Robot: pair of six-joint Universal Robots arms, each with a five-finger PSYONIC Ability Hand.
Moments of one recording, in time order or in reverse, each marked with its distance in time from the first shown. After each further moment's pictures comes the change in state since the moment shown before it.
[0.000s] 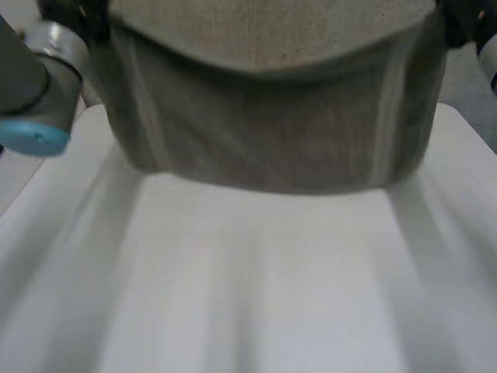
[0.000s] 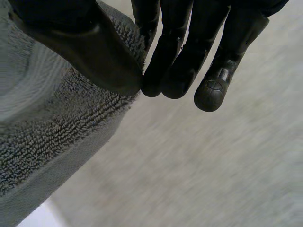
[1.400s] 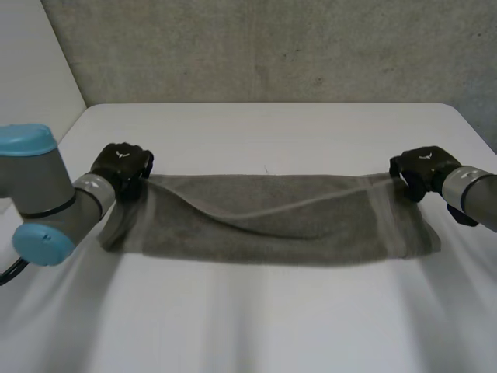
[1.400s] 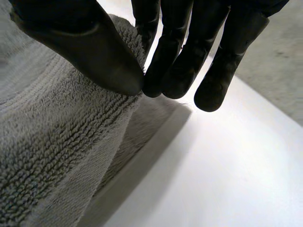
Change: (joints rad) left arm 0.084 -0.115 -0.489 -0.087 0.152 -0.109; right arm -0.090 0.211 0.272 0.278 -0.122 0.016; left_hand 0.000 0.000 0.003 0.004 0.009; right_hand 0.003 0.000 0.000 0.001 0.002
